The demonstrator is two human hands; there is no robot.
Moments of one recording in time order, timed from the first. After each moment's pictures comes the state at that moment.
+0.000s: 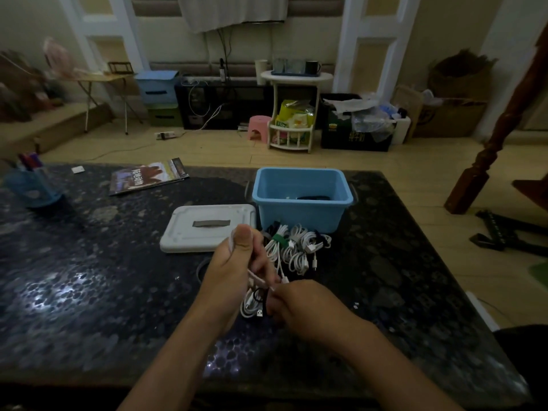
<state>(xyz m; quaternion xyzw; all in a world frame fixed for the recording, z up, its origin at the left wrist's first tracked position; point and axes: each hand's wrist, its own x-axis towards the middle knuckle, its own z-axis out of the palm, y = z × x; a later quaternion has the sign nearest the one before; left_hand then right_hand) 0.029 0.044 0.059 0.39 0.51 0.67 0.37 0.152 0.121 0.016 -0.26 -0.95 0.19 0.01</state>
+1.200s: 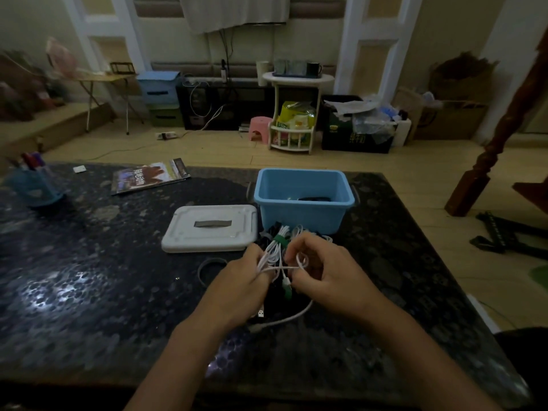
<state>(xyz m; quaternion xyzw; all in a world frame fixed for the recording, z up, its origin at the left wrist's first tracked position) 0.012 0.044 0.042 0.53 0.75 0.32 0.22 0.178 0.128 0.067 -0.24 -0.85 0.38 0.26</state>
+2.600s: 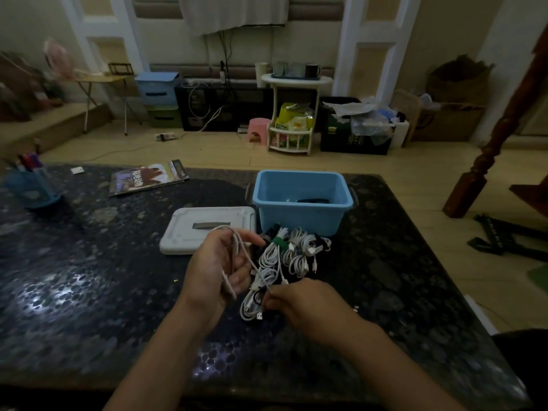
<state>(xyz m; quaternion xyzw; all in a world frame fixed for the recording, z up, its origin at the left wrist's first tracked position) 0.009 0.040 0.073 0.27 0.47 0.69 0.48 0.154 0.125 0.025 -0.26 -0.95 0.19 0.01</state>
